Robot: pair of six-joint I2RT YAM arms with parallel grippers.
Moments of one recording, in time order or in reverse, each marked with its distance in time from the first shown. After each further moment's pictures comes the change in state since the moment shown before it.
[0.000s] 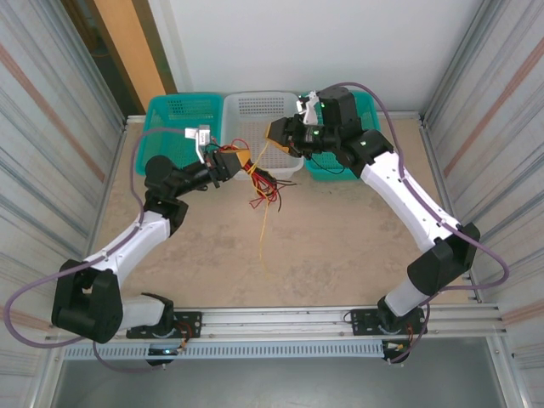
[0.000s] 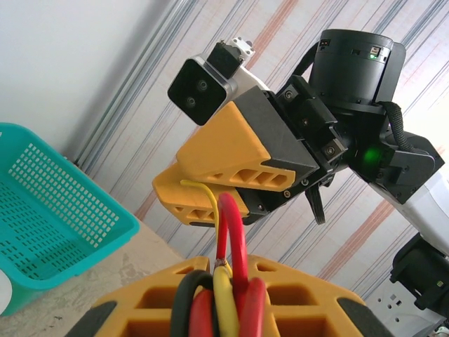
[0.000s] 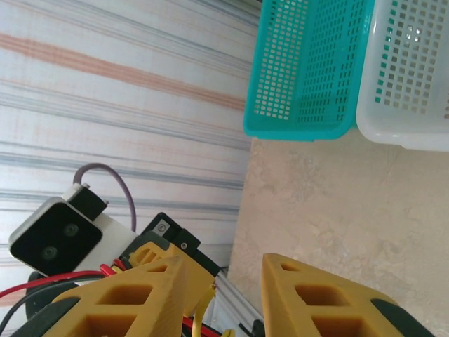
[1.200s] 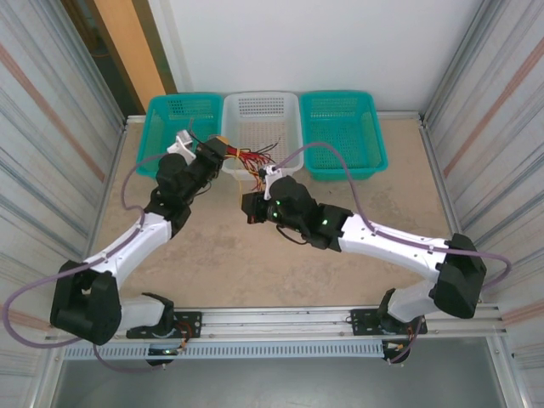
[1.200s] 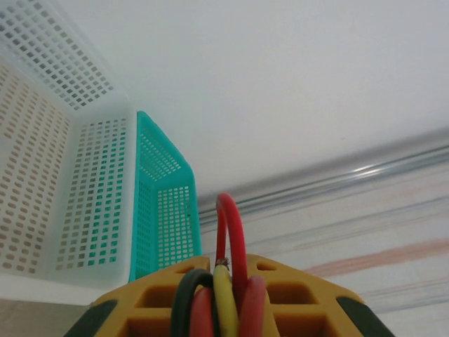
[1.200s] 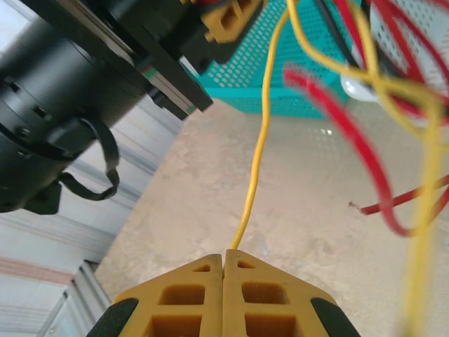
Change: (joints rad) left arm -0.034 0.003 -0.010 -0.290 -0.703 -0.438; right arm 0.507 -0.170 -0.581 0.451 0.668 -0.234
